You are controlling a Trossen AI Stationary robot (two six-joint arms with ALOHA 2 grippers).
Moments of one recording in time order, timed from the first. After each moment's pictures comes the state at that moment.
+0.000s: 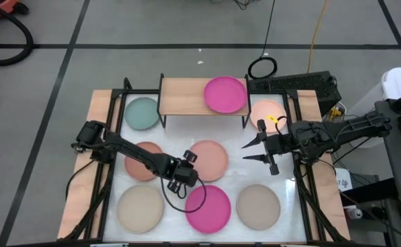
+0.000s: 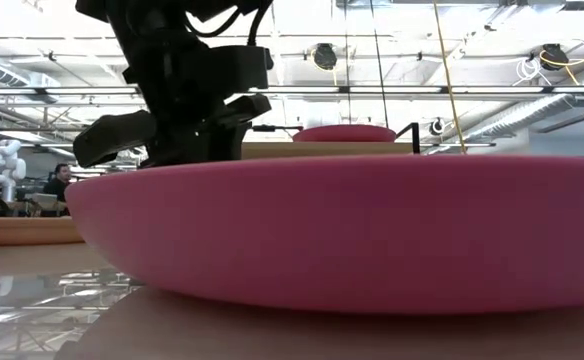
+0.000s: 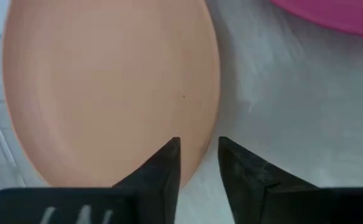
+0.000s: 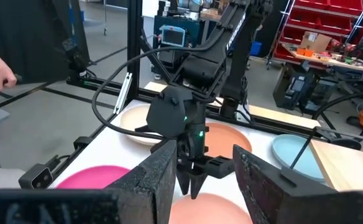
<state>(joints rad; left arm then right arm) -0.30 1.84 1.16 -0.51 -0.29 0.35 0.23 0.85 0.82 -0.15 0.03 -0.12</state>
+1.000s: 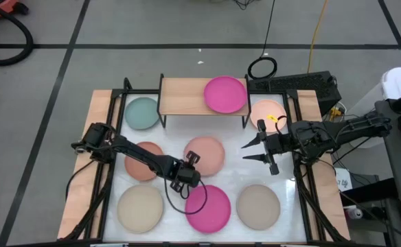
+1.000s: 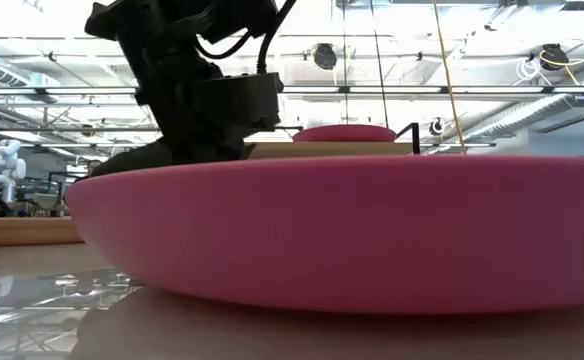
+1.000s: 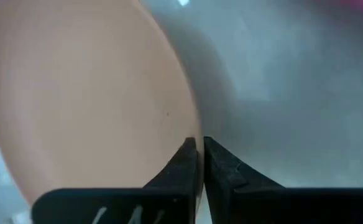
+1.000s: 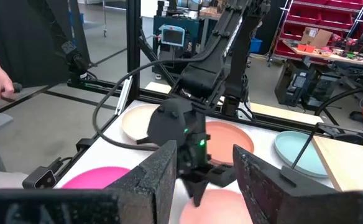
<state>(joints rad) -0.30 1.90 1.16 -0.45 -0.33 0.39 0.23 0.85 0.82 -0.15 0.03 -0.09</state>
